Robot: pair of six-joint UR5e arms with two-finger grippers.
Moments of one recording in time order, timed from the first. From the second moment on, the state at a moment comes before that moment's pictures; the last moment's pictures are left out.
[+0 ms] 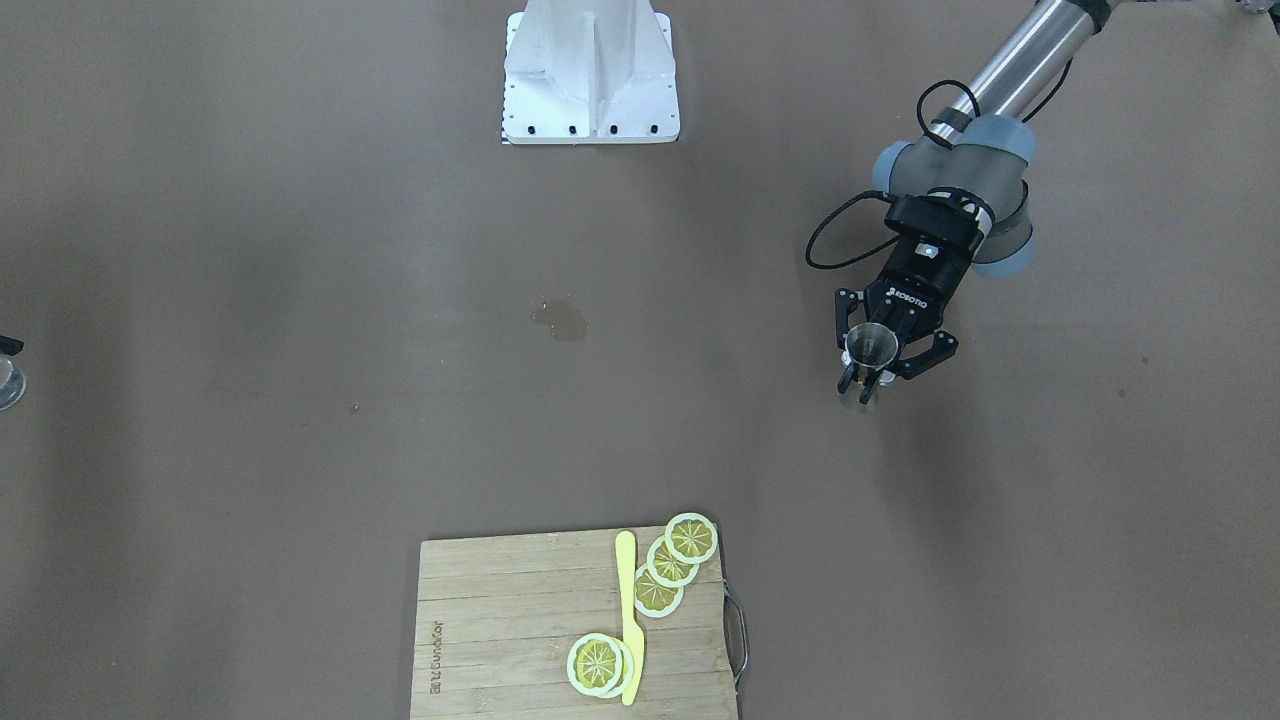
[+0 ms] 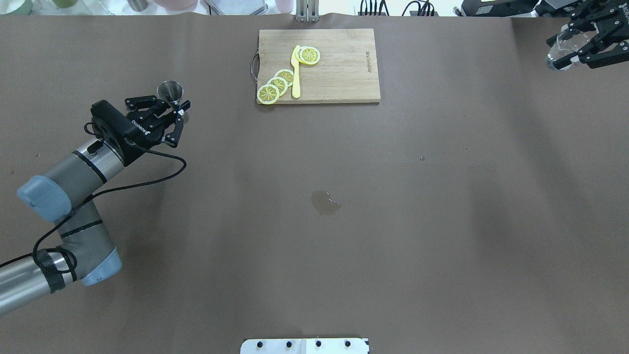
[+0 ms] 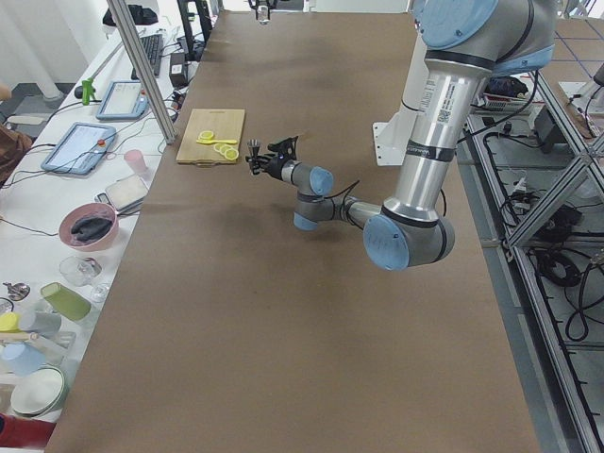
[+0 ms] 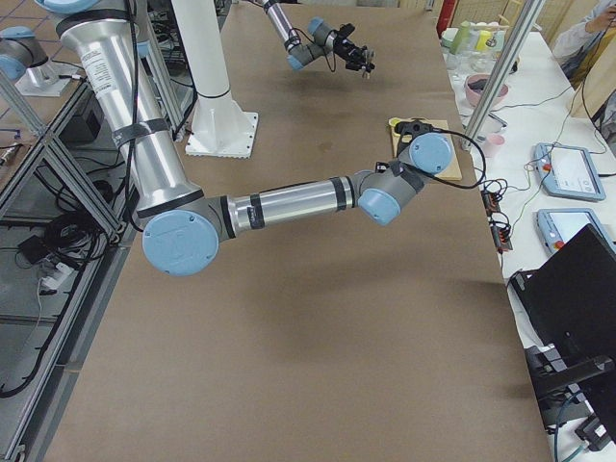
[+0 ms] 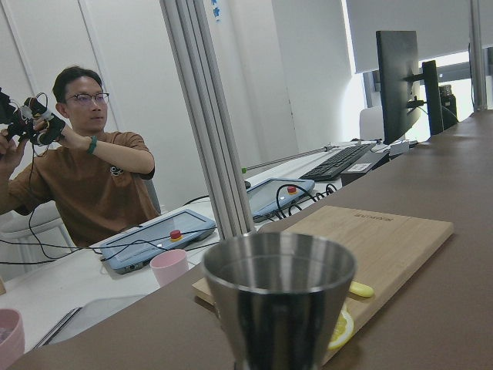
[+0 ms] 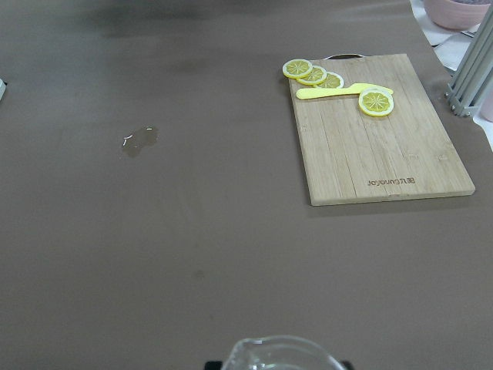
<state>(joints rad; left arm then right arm) -0.61 -1.89 -1.33 -3.31 -1.23 -0.31 1.40 -1.21 1.41 -0.94 2.89 -0.68</state>
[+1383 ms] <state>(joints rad) -0.75 -2.00 -1.33 -3.18 -1.28 -0.29 1.43 -1.22 1.35 -0.88 2.67 -0.61</state>
